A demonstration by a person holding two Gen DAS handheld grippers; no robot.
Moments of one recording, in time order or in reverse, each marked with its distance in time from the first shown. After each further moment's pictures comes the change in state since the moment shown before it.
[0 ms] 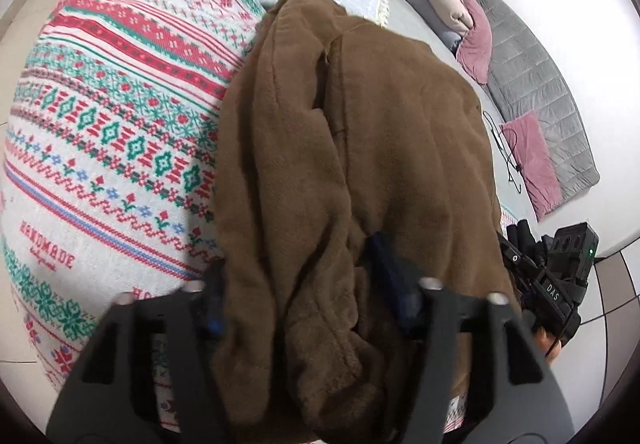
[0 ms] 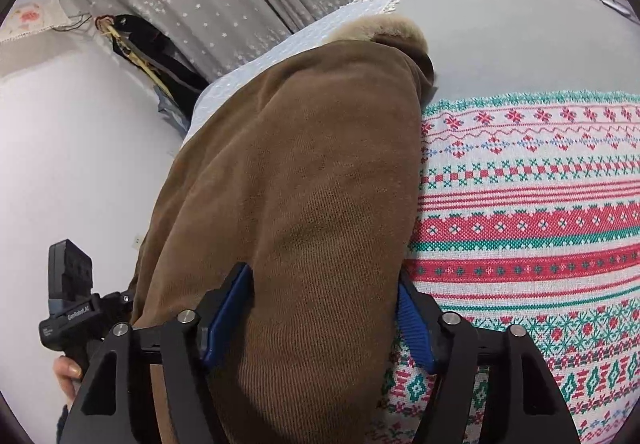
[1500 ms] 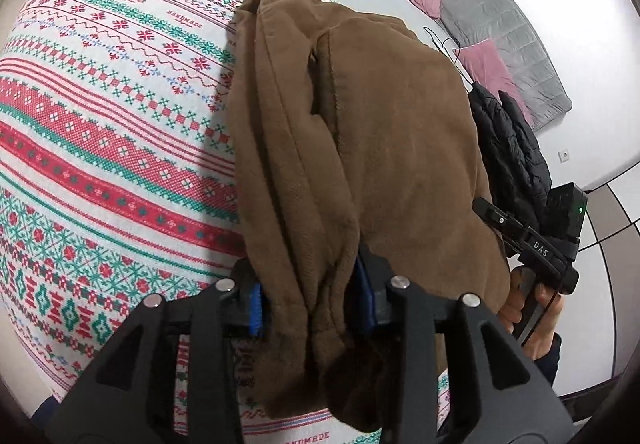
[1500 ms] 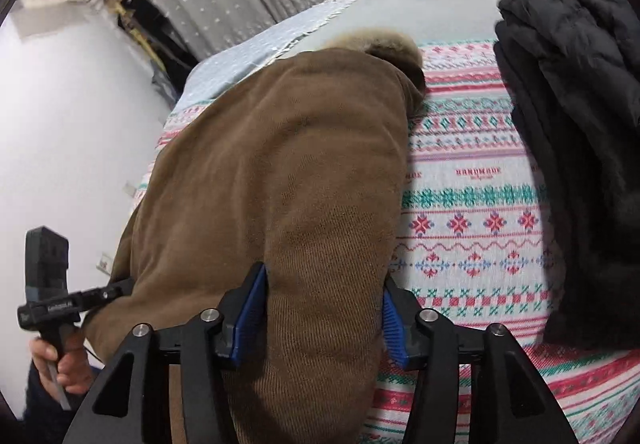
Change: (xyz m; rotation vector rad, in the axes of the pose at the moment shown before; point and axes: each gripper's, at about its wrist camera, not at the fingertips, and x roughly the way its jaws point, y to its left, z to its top) left arm -0.055 -0.125 -0.226 0.083 0.126 -0.059; right arm -0.244 -0.120 -0.155 -0.030 0.053 -0.098
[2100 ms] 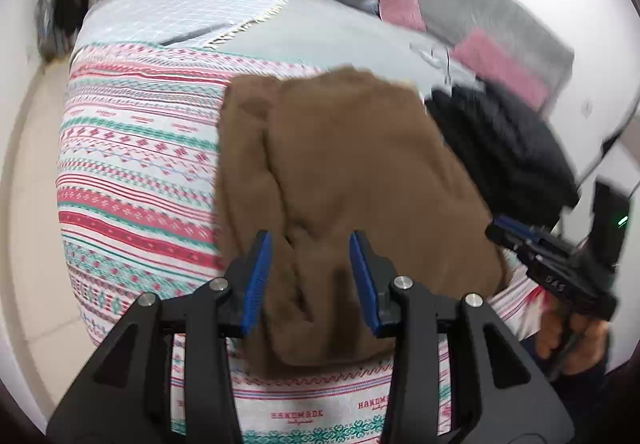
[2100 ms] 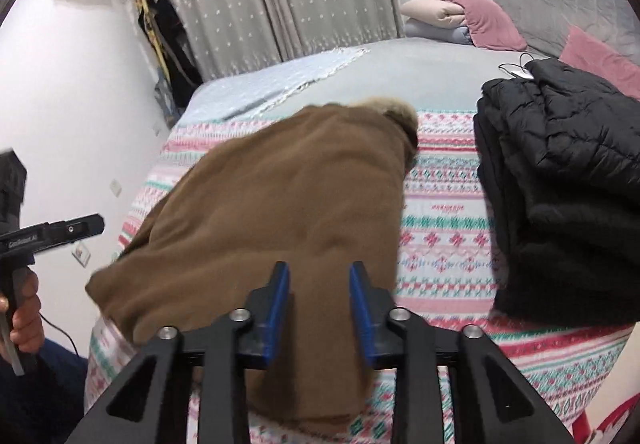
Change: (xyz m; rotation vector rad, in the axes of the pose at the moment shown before) left arm -0.040 -0.081 -0.043 0.311 -0.205 0.256; right arm -0.057 0.066 -0.044 -0.208 -0.152 -0.142
